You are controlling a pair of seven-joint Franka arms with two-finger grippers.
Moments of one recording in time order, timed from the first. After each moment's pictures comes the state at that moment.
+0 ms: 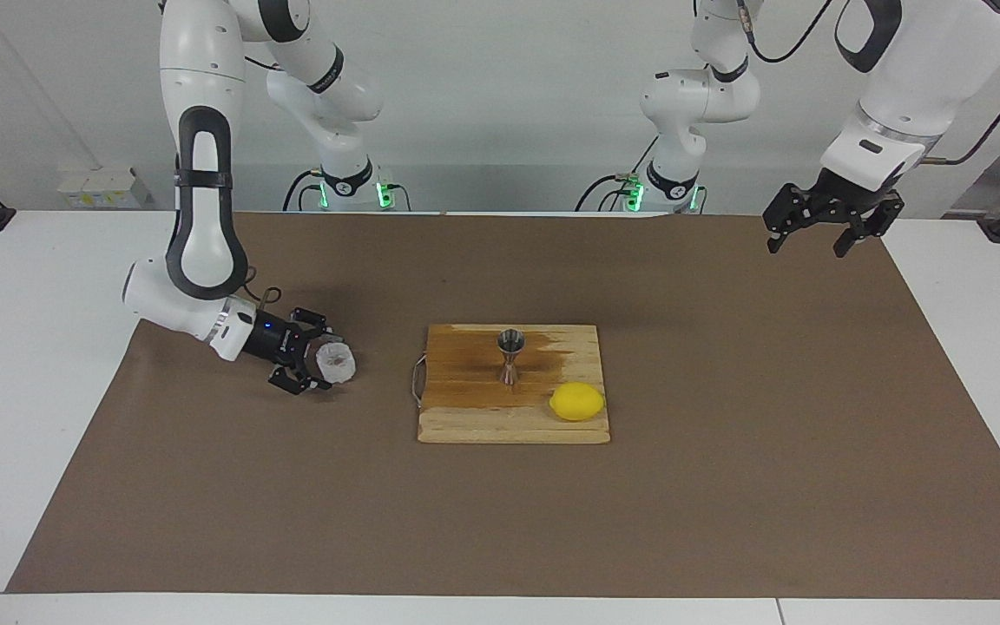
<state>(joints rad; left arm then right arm) -0.07 0.00 -0.03 -1.57 -0.02 1.60 0.02 -0.23 0.35 0.07 -2.08 0.96 2.04 -2.30</state>
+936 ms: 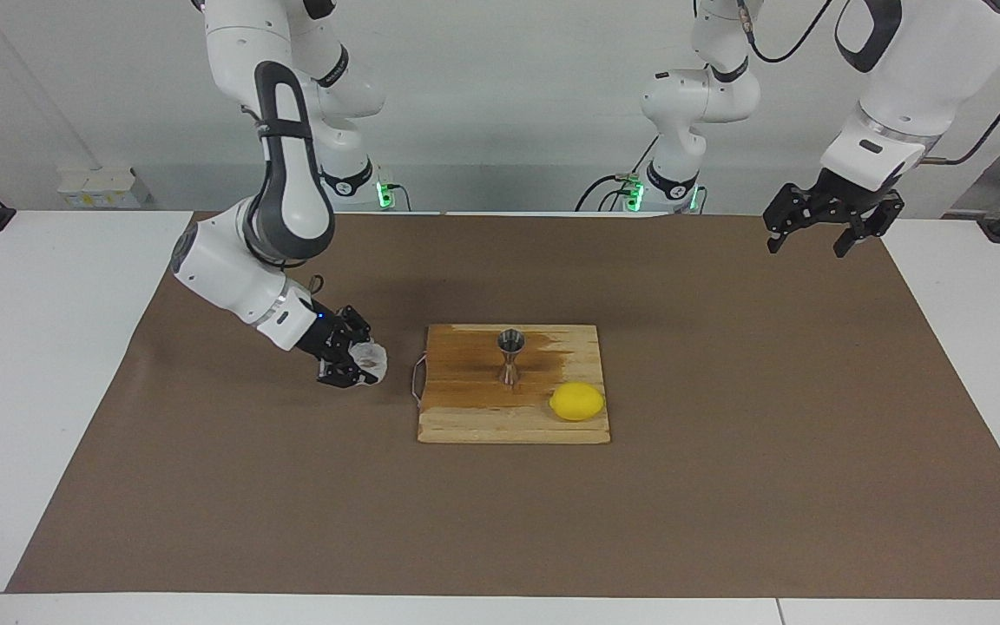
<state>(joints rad) -0.07 0.00 -0.03 -1.57 -0.02 1.60 0.02 0.03 0.23 0.08 -1.99 0.71 2.23 -1.81</state>
